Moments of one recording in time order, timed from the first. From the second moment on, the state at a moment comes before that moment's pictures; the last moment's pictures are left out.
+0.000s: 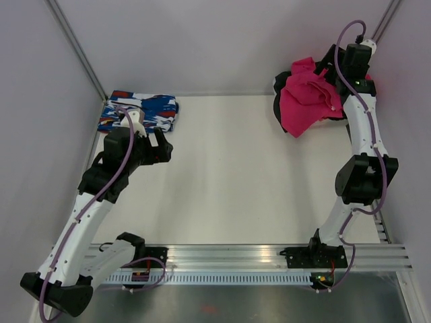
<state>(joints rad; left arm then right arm) -0.34 0.91 1.09 -0.65 -0.08 -0.33 -0.12 1.88 1.96 -0.45 0.10 0.43</state>
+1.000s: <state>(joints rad) -0.34 1.14 1.21 -0.59 0.07 -0.29 -0.13 1.96 2.00 -0.50 -0.15 0.30</state>
